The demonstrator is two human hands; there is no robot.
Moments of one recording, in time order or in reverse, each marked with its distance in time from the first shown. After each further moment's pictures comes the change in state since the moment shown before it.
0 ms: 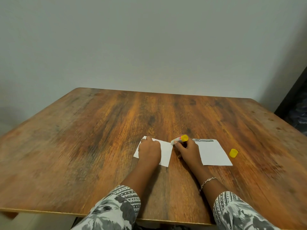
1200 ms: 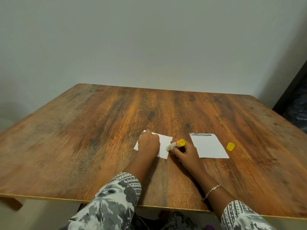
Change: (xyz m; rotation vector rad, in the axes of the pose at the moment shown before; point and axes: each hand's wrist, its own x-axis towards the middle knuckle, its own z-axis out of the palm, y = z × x) left_hand 0.001 -0.001 0.003 0.011 0.064 0.008; right_hand -0.045 -0.014 -0.014 -0.015 -0.159 -0.021
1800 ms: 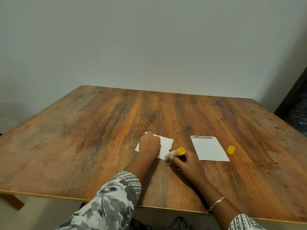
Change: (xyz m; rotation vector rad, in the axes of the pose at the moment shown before) left_hand 0.001 -0.003 0.000 0.066 0.013 0.057; right_hand -0.026 -0.018 -0.006 0.037 -0.082 -0.073
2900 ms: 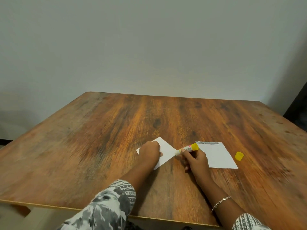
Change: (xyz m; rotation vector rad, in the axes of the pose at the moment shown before) left_hand 0.001 -0.016 0.006 -0.407 -0.027 -0.075; right_hand 0.030 0.019 0.003 0.169 0.239 0.171
